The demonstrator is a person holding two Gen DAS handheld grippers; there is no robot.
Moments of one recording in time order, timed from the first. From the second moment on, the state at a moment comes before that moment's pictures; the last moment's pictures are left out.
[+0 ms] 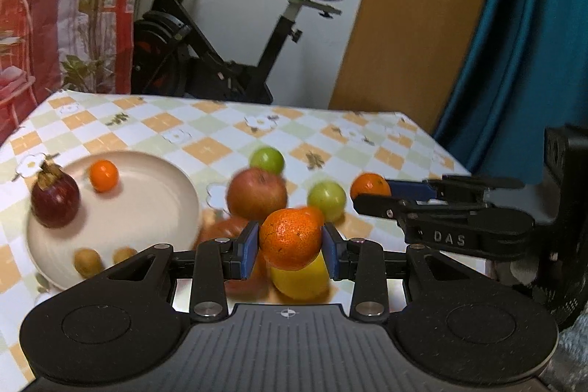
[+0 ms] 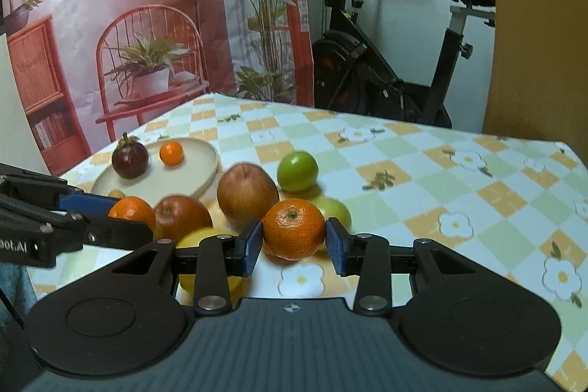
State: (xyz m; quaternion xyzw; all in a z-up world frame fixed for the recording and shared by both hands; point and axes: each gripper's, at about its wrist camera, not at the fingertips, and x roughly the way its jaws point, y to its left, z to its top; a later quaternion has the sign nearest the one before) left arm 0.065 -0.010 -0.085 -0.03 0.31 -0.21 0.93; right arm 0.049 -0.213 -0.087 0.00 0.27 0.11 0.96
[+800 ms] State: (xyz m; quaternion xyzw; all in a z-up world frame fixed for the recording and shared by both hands) left arm 0.209 0.096 -0.065 -0.07 0.37 -0.13 0.92; right arm 0.158 -0.121 -0.063 -0.01 0.29 0.20 0.94
